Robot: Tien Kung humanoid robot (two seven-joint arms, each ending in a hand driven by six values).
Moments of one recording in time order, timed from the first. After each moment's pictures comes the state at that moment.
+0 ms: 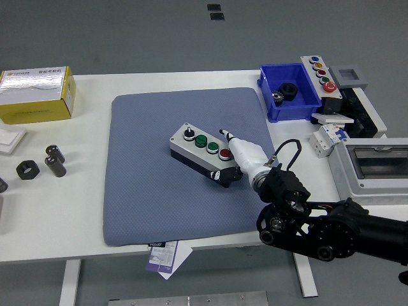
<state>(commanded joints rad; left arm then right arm) -0.12 0.32 -0.21 -0.21 0.00 0.10 0.17 0.76 -0.26 0.18 1.32 -1.56 -0.52 -0.65</state>
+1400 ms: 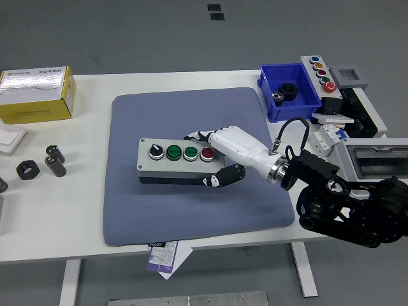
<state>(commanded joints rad) -0.13 0.32 -0.22 -0.21 0.02 0.09 0.17 0.85 -0.48 0.10 1.42 -1.53 -0.40 -0.02</state>
